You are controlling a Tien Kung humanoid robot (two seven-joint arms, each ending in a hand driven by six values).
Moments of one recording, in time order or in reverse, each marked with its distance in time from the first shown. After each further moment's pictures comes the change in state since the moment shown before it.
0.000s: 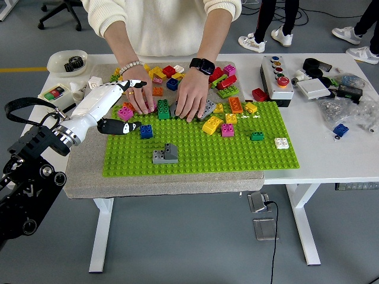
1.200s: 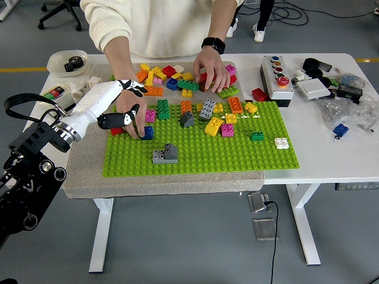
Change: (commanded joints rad) left arm -0.020 -0.008 -0.011 0.022 -0.015 -0.029 -0.008; right arm 0.006 -0.001 -0.002 0.000 0.011 -0.001 0.001
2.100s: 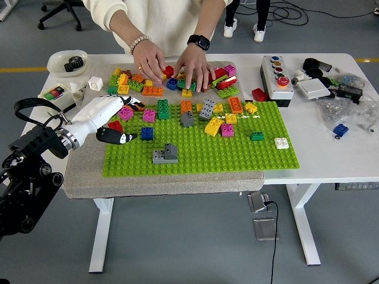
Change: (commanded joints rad) left arm -0.020 0.040 0.069 0.071 0.095 -0.063 0.024; right arm 0.000 0.000 -0.004 0.000 -0.005 0.002 0.001
